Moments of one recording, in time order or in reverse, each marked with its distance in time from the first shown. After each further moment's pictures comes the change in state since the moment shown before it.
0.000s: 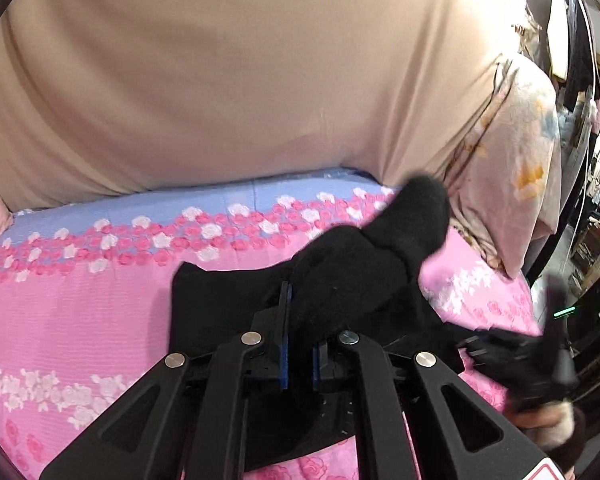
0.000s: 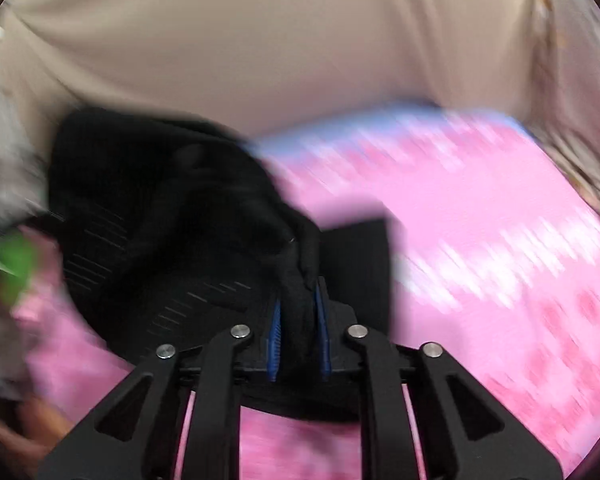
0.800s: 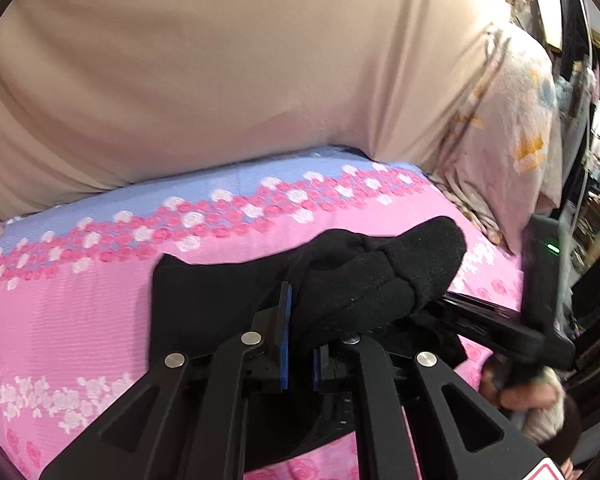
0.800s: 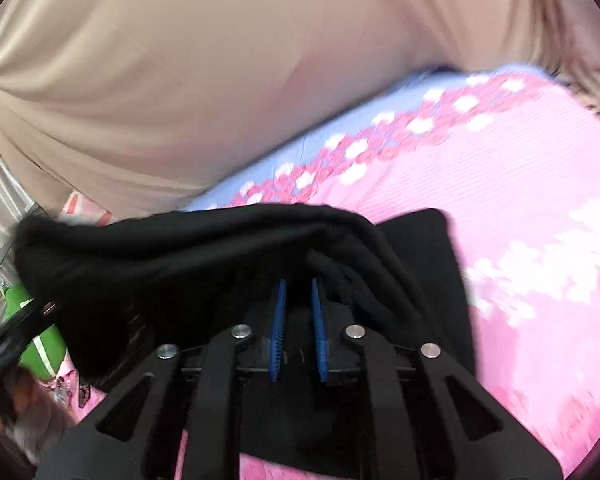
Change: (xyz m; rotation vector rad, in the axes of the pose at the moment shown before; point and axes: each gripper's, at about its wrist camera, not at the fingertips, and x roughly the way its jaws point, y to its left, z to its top) left arm 0.027 -0.022 -0.004 0.073 0.061 -0.020; right arm 0.007 -0.005 0.023 0.199 -0.113 0.255
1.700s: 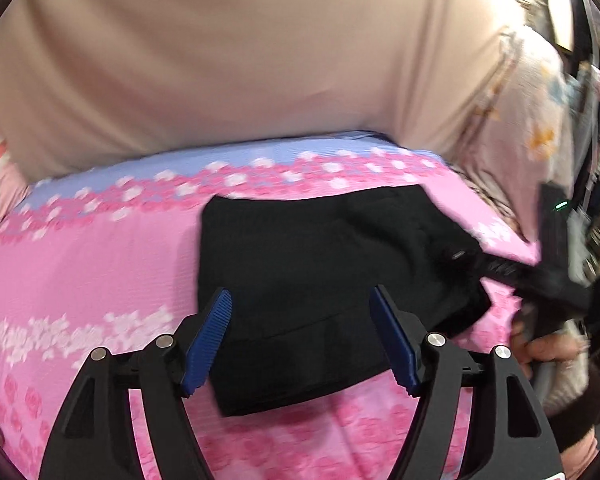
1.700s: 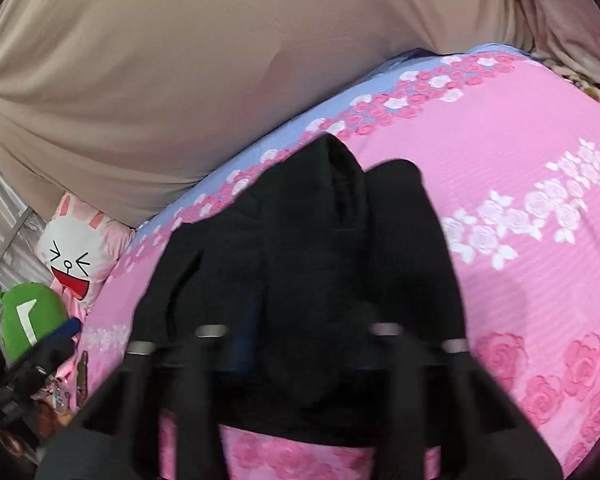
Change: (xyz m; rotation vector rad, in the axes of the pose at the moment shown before) left arm -0.022 0.057 -0.063 -0.080 0.000 0.089; right arm 0.007 0.023 -0.007 0.020 0.016 0.076
